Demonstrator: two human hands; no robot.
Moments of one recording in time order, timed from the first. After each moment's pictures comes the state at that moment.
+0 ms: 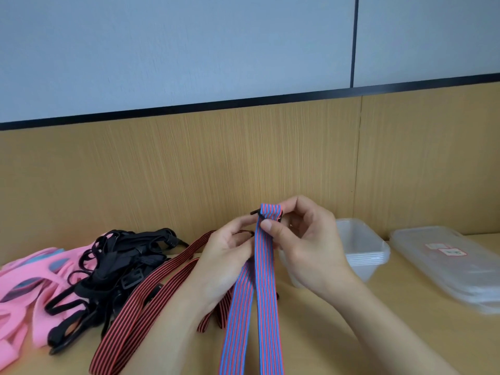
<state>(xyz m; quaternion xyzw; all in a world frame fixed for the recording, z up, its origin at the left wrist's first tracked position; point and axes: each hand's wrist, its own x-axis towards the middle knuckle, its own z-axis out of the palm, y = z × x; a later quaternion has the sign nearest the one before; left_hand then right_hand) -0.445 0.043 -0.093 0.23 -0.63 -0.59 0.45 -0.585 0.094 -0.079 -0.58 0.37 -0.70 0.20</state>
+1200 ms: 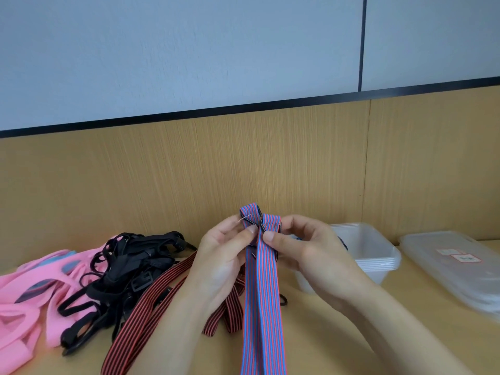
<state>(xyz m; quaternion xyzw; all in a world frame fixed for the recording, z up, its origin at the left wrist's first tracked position) -0.437 0.037 -0.087 0.20 -0.55 -0.62 0.52 -0.586 0.104 -0.073 -0.53 0.40 -0.62 0.43</state>
